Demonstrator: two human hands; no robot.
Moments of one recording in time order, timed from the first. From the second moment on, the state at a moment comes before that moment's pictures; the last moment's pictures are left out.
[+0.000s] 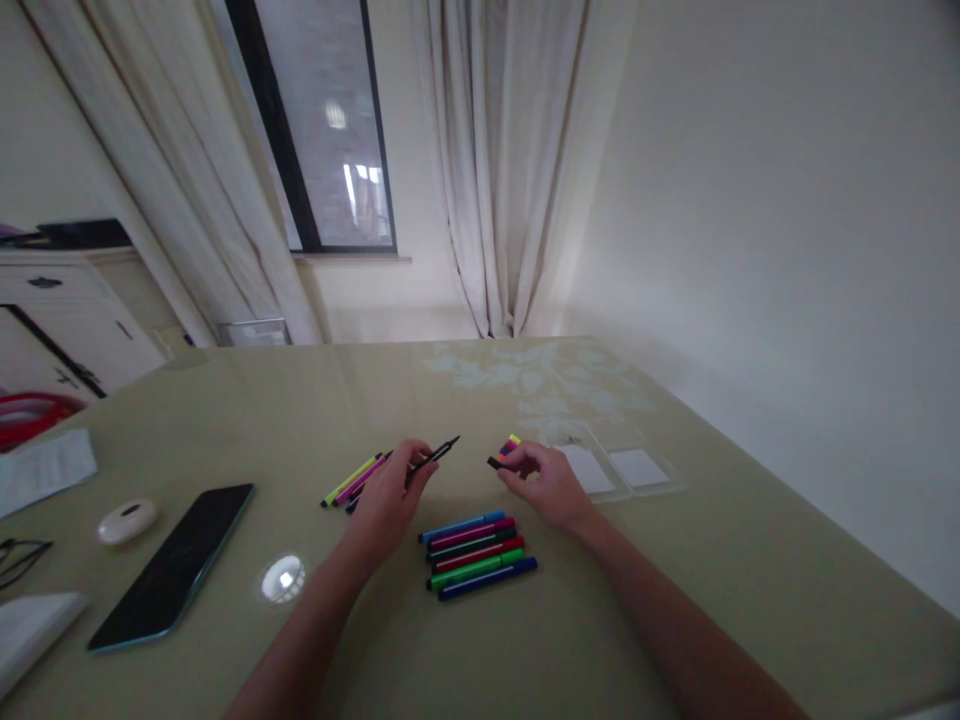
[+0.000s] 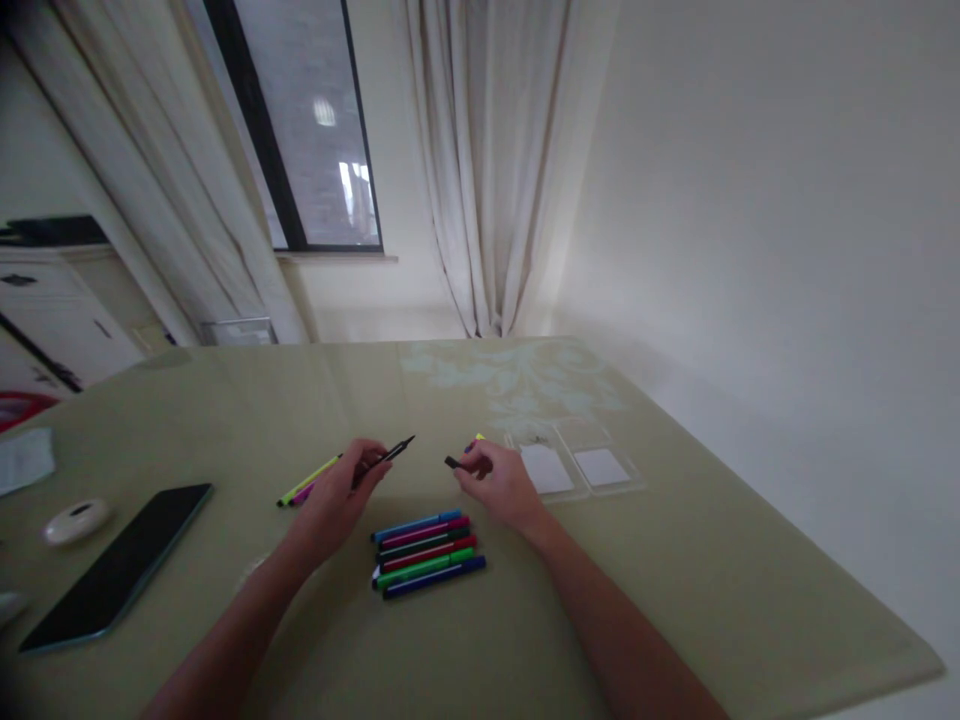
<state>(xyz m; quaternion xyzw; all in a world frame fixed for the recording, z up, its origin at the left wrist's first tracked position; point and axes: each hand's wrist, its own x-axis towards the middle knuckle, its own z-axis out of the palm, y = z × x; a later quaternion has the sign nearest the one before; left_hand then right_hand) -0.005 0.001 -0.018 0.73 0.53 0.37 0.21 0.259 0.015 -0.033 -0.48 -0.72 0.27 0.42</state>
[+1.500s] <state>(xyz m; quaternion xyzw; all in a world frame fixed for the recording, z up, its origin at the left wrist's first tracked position) 0.015 -0.017 -0.015 0.72 0.47 0.43 0.28 0.254 0.001 -0.017 -0.39 -0.71 0.32 0.50</state>
